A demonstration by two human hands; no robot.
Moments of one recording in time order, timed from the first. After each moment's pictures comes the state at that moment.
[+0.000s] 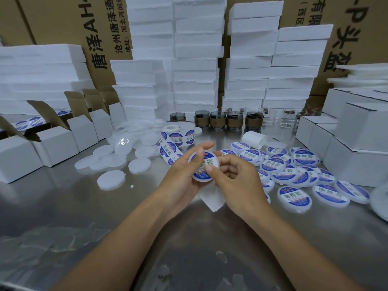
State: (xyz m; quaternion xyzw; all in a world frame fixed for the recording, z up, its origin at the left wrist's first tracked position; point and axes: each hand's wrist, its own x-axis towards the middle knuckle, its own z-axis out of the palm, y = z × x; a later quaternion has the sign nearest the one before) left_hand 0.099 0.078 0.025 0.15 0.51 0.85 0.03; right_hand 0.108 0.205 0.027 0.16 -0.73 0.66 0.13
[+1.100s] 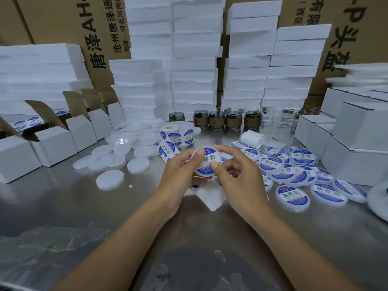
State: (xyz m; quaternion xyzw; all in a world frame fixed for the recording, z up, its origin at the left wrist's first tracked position) left_hand 0.103 0.078 0.026 0.08 0.66 0.75 -0.08; right_hand 0.107 0.209 0.025 0.17 -0.74 0.62 0.19
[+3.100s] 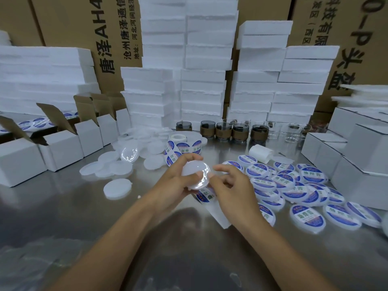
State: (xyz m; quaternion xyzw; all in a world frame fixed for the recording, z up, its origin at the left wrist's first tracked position) left_hand 0.087 0.035 0.028 0.13 0.62 0.77 0.01; right_hand 0.097 0.178 0.028 0.11 -0.77 0.62 0.11
